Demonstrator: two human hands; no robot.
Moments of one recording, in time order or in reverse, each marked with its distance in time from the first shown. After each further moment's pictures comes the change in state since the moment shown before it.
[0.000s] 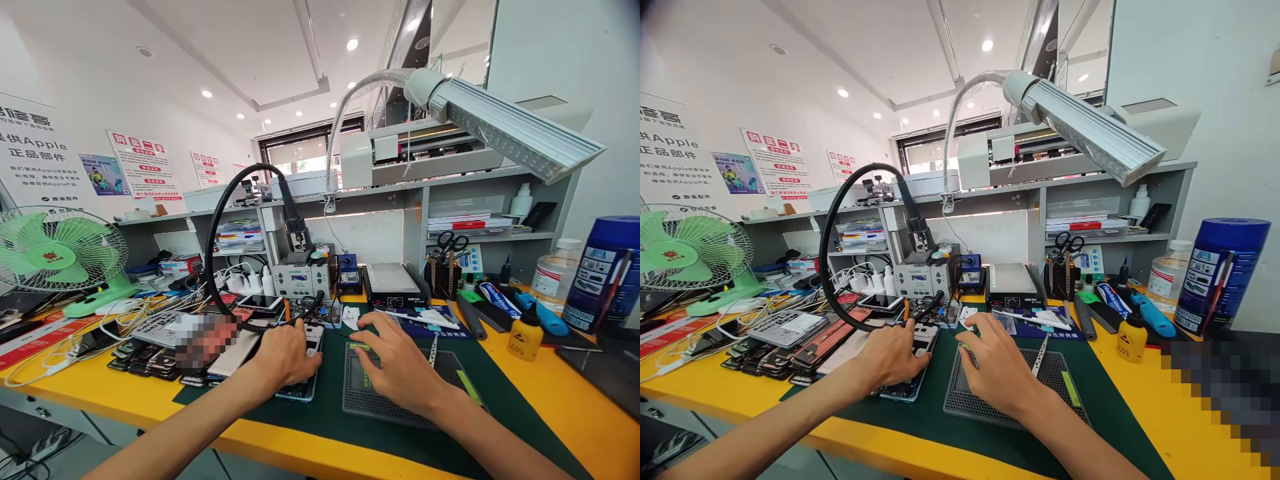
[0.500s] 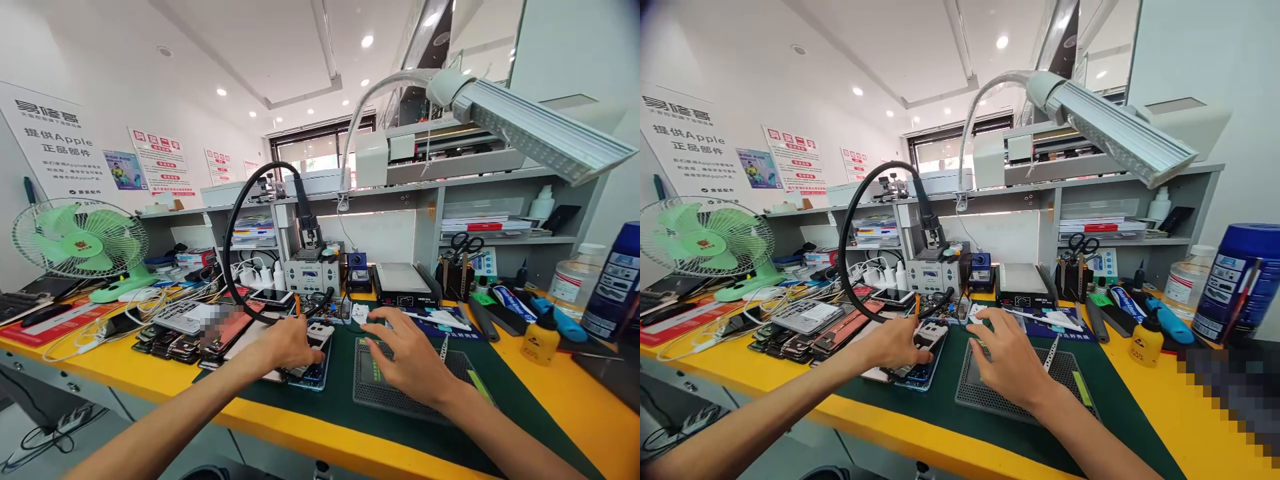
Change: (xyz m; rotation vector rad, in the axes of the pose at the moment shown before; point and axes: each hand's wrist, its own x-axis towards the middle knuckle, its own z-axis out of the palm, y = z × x) left_hand -0.005 -0.030 -0.015 -0.204 -0.150 0.022; right_hand 0.003 0.003 0.002 -0.082 0.084 -0.100
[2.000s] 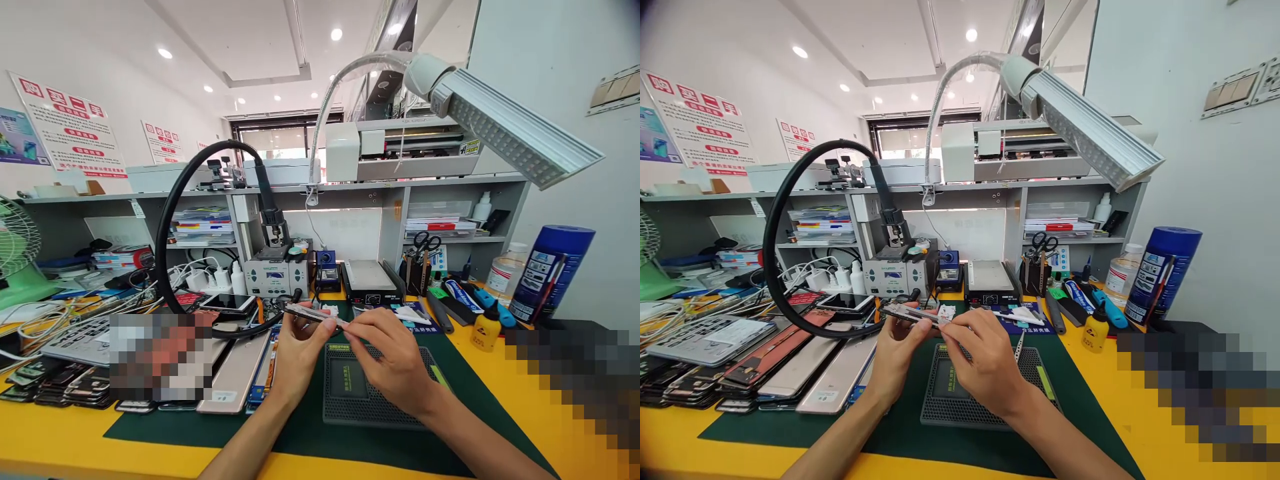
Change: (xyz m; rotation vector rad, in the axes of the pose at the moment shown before) left_hand 0.031 0.080 0.060 -1.994 0.424 0.393; right_hand 0.012 -0.006 -0.014 0.089 0.292 -0.012
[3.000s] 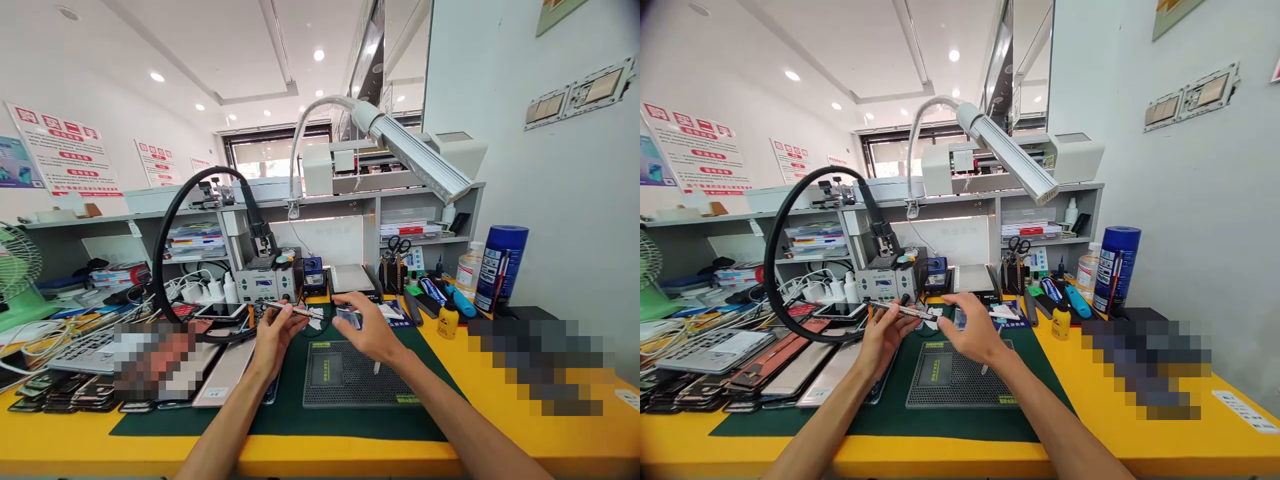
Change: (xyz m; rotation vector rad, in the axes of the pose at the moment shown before) left_hand 0.020 0.007 -0.010 -0.148 -0.017 -0.090; right_hand 0.001 0.034 -0.020 0.135 -0.211 0.391
